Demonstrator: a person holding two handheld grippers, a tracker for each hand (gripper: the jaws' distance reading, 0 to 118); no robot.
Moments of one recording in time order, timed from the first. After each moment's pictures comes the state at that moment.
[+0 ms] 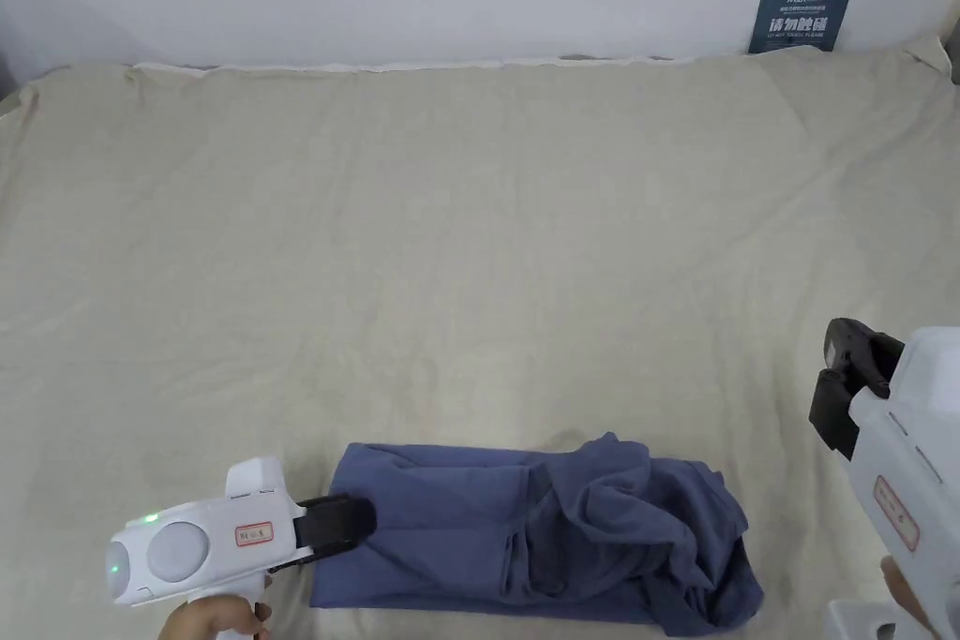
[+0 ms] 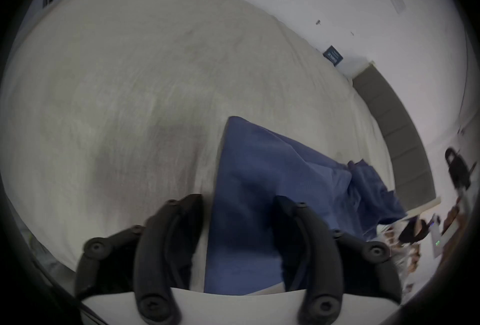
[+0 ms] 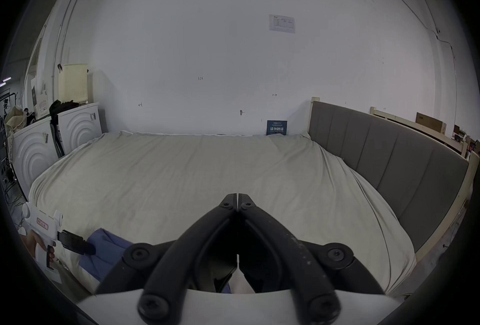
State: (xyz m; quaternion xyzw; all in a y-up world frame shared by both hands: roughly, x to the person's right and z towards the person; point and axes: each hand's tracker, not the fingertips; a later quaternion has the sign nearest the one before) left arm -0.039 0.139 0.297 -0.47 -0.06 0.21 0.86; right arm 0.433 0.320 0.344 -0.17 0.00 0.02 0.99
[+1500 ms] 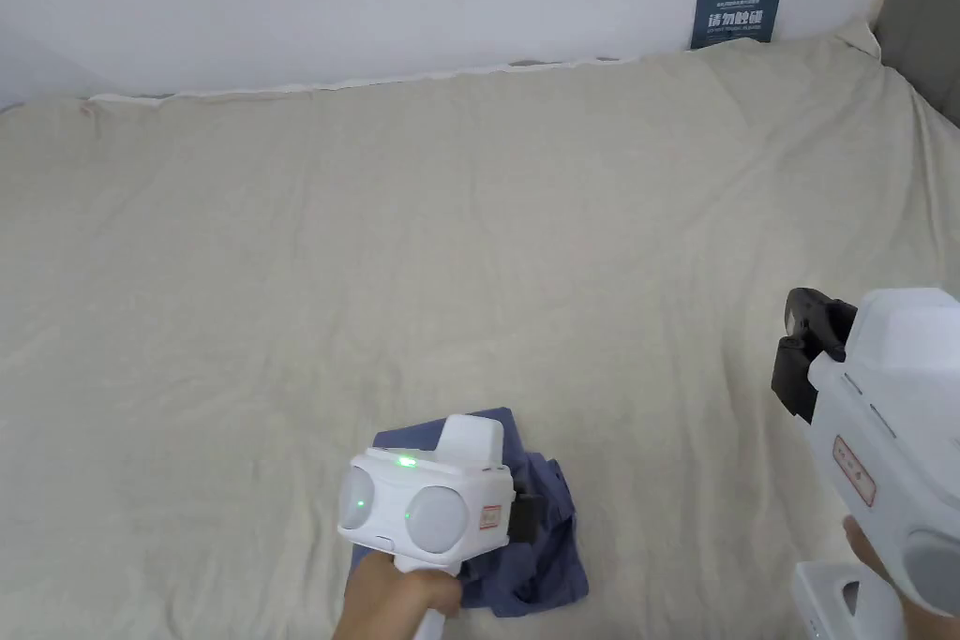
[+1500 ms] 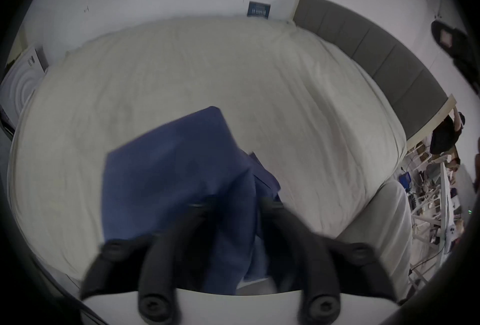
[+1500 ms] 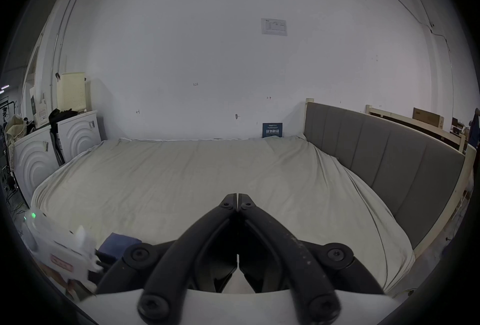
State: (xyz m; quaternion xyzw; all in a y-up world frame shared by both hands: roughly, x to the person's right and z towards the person) left arm 0.189 0.200 0.294 -0.49 -0.16 -0.01 0.86; right arm 0.457 0.330 0.361 -0.16 -0.01 0.00 0.99
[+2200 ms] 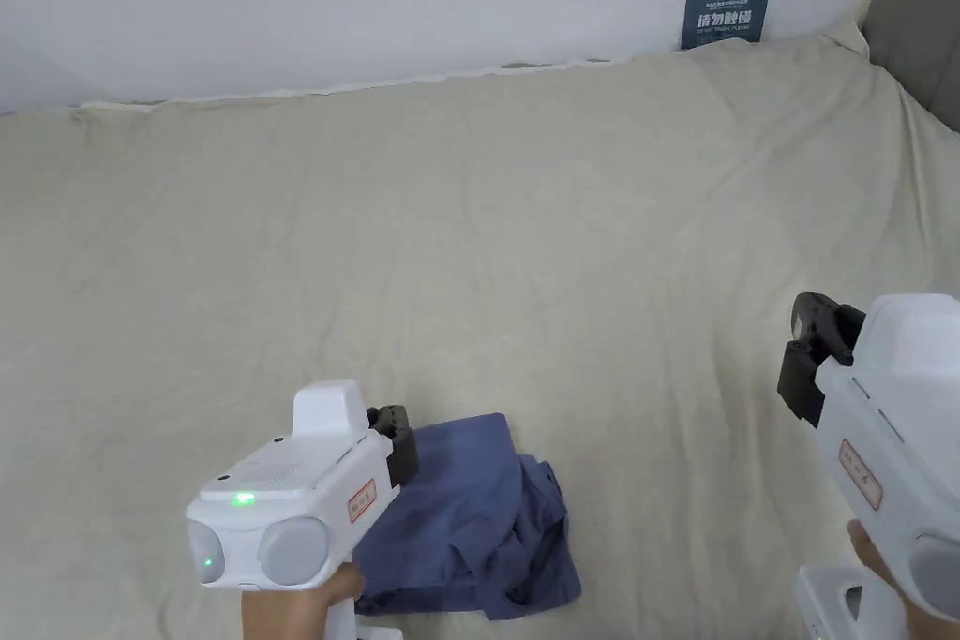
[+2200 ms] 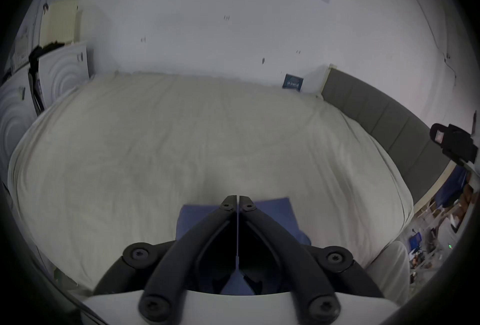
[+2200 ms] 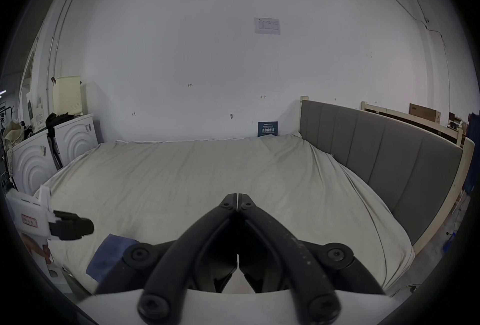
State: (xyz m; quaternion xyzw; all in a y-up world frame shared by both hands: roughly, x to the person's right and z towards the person) left arm 0.100 0.245 0.314 -0.32 -0.07 0.08 0.94; right arm 0.466 0.327 0.363 -0.16 -0.02 -0.01 0.99
